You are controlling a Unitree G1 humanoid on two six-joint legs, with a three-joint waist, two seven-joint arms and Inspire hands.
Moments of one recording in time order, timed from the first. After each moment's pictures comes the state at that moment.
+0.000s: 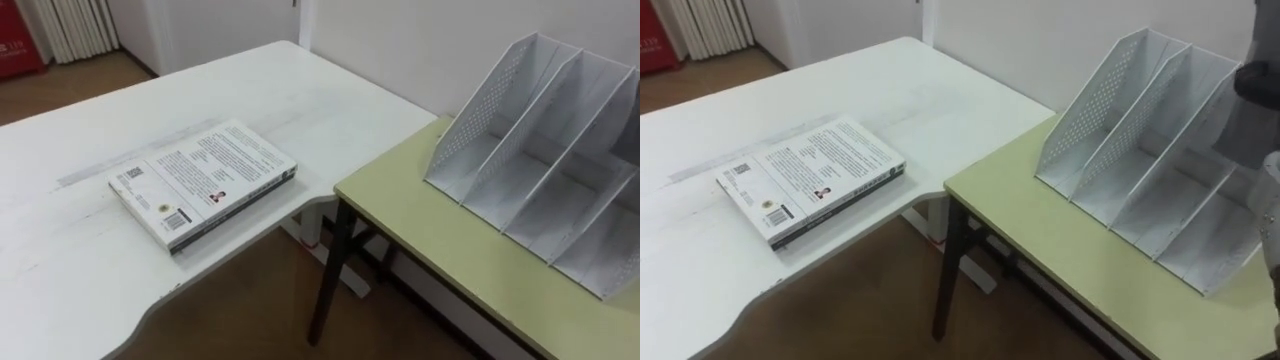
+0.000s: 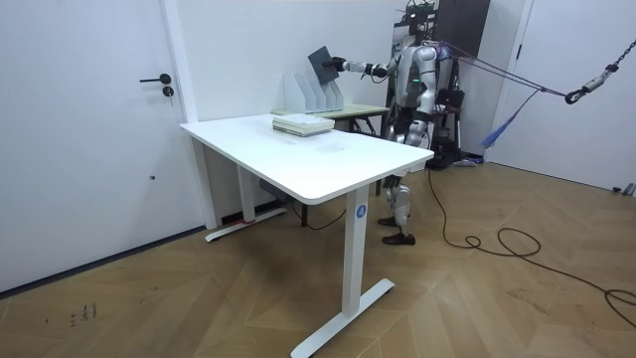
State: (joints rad) left arm 0.20 0.30 0.08 1.10 -0.36 0.11 -0.32; right arm -0.70 -0.68 -0.15 0.72 0.30 0.18 -0.50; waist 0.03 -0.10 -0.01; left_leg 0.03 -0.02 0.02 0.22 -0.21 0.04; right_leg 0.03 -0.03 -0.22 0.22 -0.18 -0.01
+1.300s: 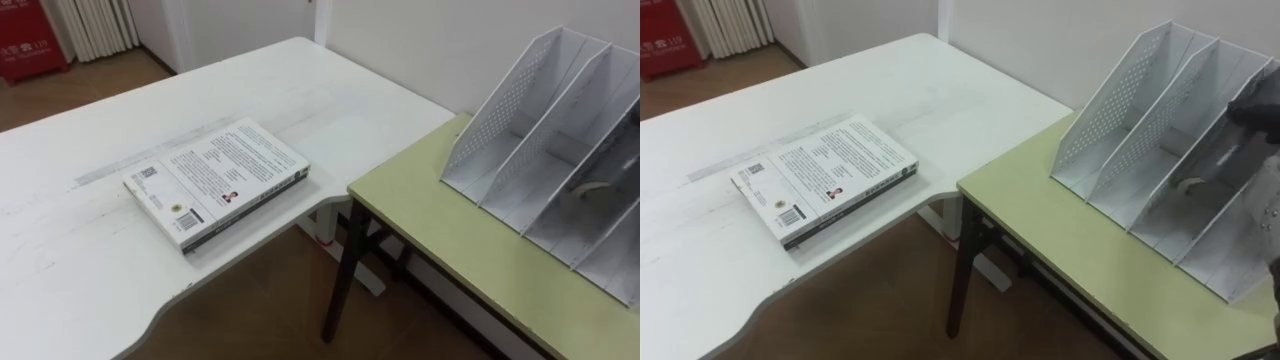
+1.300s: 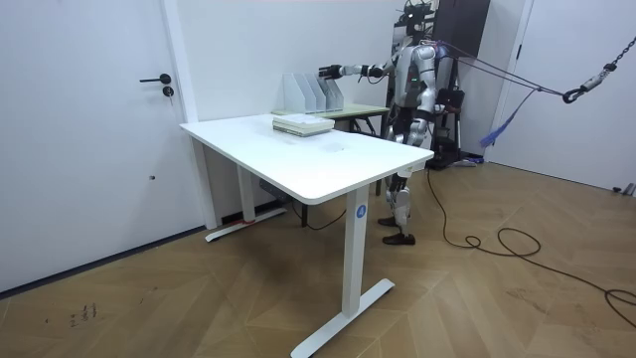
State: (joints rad) left arm 0.20 0.31 0.09 1.08 -0.35 0.15 -0.24; right arm -0.74 -0.68 -0.14 0.83 0.43 0.21 -0.56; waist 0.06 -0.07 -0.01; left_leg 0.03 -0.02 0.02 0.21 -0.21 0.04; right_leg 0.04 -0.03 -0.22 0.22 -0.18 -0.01
